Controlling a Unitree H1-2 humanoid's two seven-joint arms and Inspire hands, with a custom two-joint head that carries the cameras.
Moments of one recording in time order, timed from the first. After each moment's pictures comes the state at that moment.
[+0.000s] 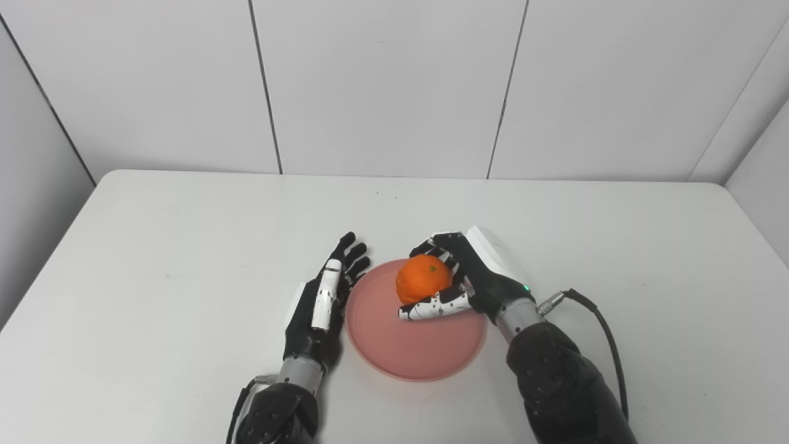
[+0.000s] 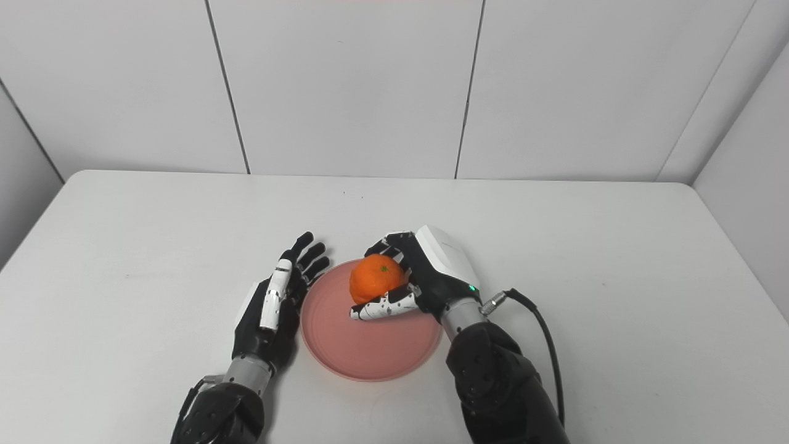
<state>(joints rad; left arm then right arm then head) -0.14 -0.13 -0.09 -0.06 -0.13 0.24 -0.04 -0.33 -0.07 0.31 -0.22 -0.71 0.46 0.30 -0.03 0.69</state>
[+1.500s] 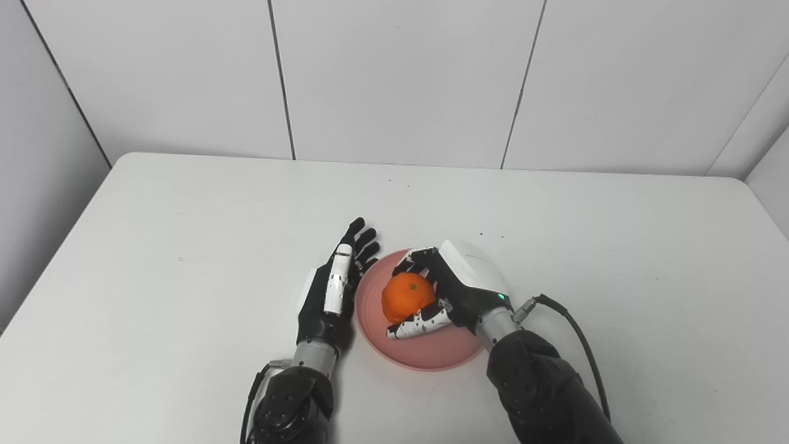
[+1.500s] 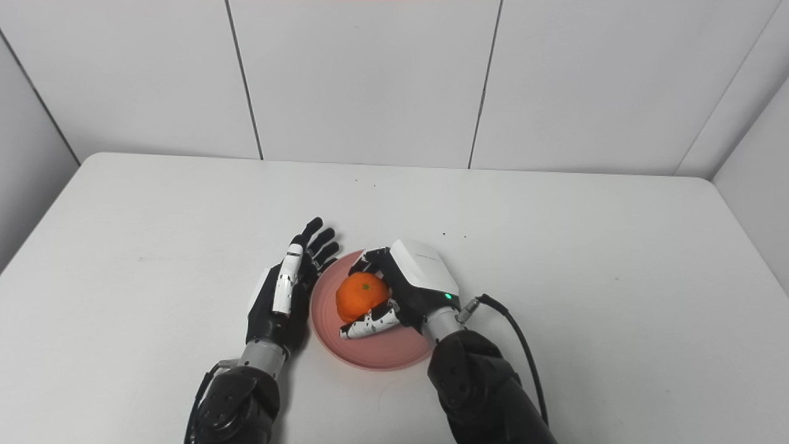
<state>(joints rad) -0.14 -0.16 -0.08 -0.05 -0.13 0.22 -0.01 -0.32 -0.10 0.46 -0.20 -0.78 0.43 0.30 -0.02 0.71</state>
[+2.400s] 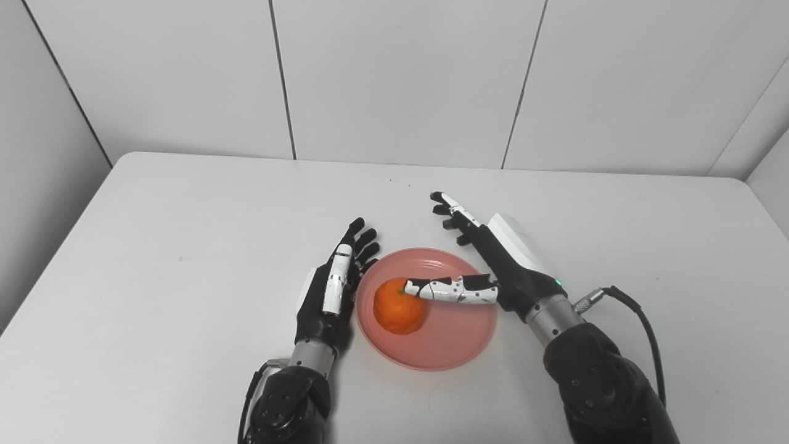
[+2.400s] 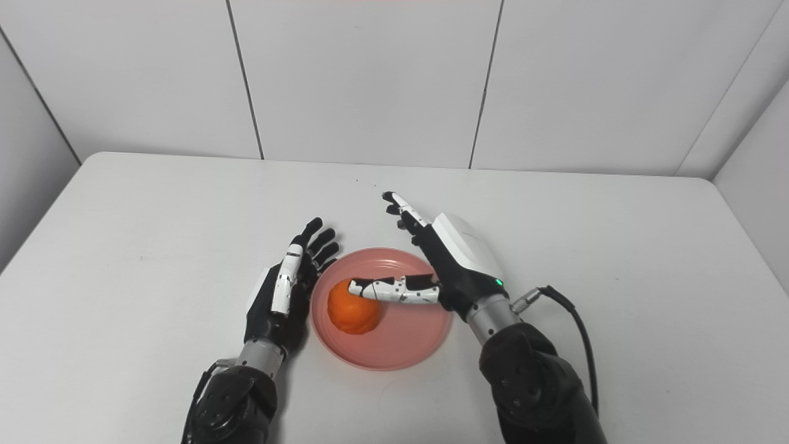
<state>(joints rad) -0.14 -0.14 -0.07 -0.05 -0.13 0.23 -0.02 -0.26 -0.11 0.25 -0.41 -0.63 0.35 0.28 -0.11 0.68</state>
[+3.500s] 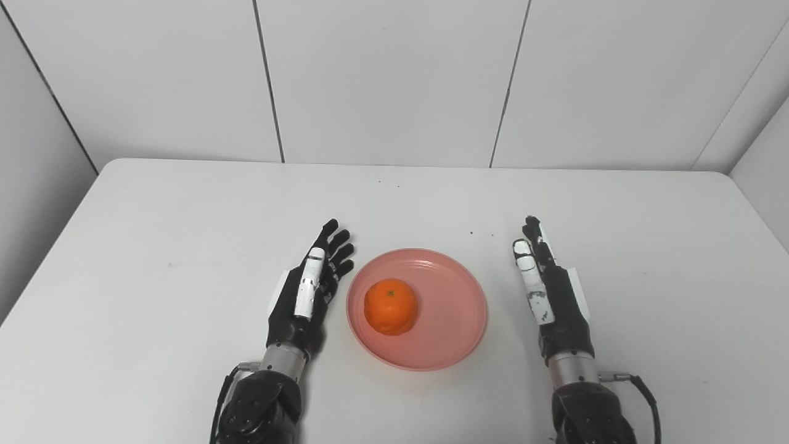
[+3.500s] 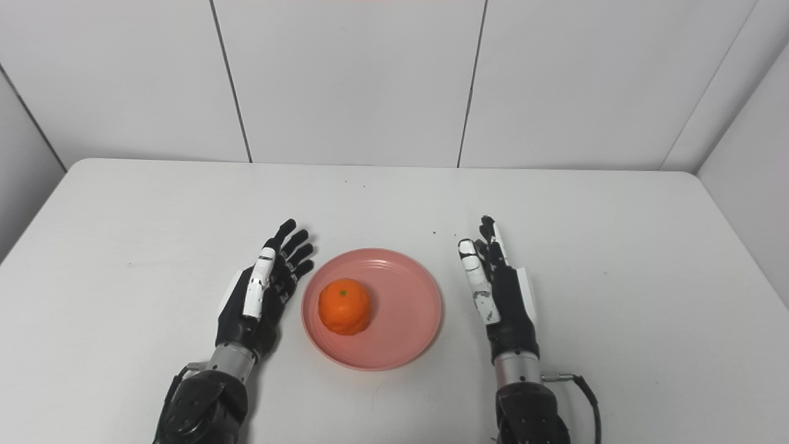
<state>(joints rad) -0.14 -0.08 -0.05 -0.05 -0.15 0.22 -0.07 -0.07 0.10 0.02 -0.24 -0.18 0.28 -0.03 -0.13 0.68</state>
